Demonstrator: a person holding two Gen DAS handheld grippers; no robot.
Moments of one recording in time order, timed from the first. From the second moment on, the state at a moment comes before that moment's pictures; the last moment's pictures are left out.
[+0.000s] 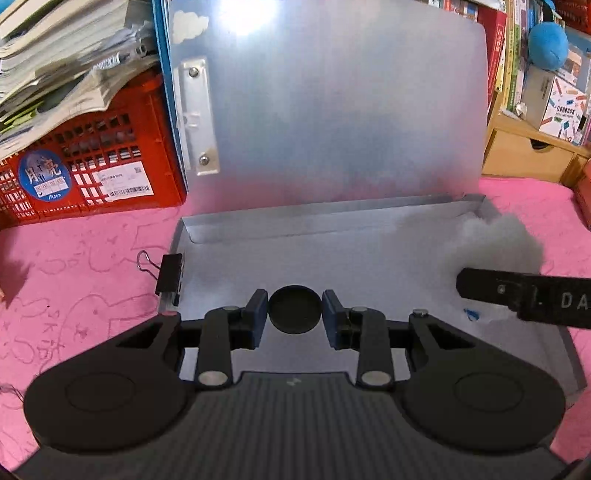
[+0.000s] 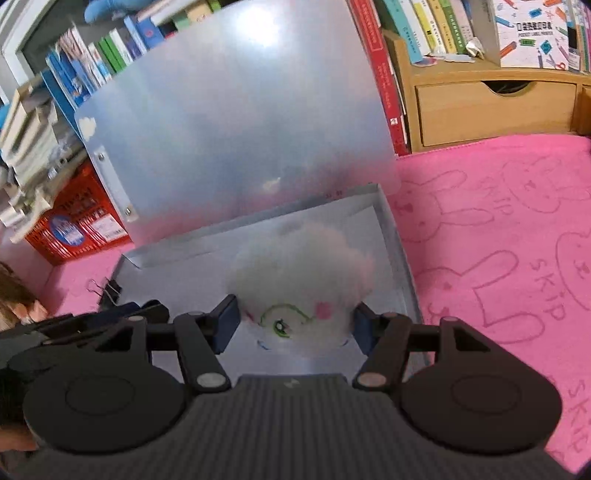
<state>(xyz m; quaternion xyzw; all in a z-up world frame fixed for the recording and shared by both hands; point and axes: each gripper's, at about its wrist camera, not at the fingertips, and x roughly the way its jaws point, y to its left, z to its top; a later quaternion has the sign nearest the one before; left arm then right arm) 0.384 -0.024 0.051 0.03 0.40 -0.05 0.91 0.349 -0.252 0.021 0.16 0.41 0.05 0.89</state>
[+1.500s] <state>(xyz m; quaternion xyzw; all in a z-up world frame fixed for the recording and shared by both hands) 0.258 -0.019 0.130 0.04 0.32 -0.07 0.94 0.227 -0.247 0.107 0.09 0.32 0.04 0.94</state>
